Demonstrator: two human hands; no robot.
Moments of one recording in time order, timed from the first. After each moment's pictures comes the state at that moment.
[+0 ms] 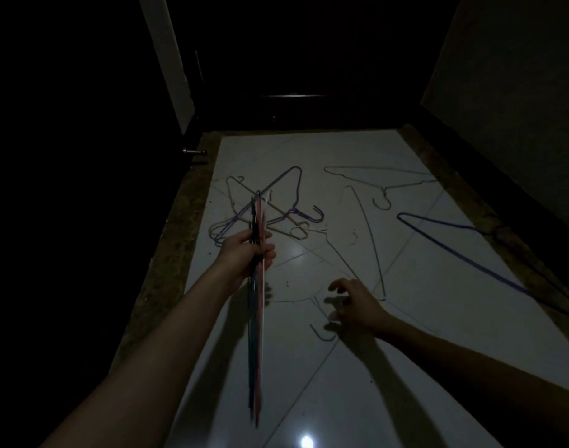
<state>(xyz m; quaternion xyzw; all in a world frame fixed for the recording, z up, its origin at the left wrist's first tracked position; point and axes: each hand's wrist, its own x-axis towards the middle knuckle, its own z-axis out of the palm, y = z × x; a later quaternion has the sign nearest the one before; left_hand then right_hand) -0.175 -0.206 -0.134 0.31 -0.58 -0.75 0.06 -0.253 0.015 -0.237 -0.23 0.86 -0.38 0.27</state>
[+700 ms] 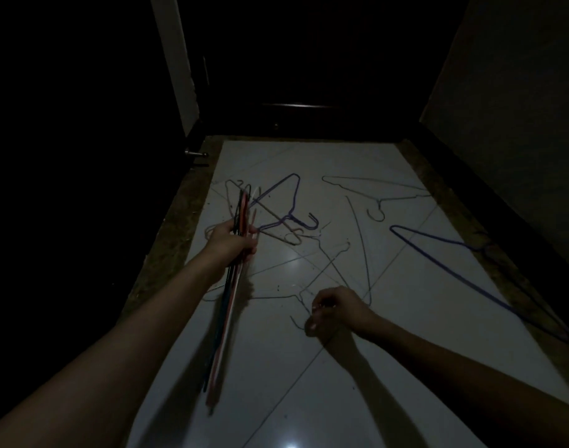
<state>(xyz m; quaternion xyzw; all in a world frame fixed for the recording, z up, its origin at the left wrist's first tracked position) -0.175 -0.212 -0.115 0.32 -0.68 -0.65 0.10 -0.248 0.009 -0.204 -0.31 0.84 -0.35 0.29</state>
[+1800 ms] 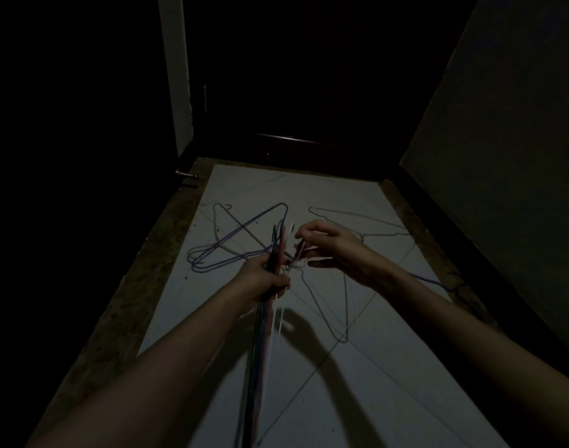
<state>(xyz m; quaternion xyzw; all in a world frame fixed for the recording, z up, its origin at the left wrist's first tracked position) -0.200 -0.166 -0.111 0.27 -0.65 -0.72 0.01 -0.290 -0.036 -0.054 -0.29 0.75 -0.52 0.29</state>
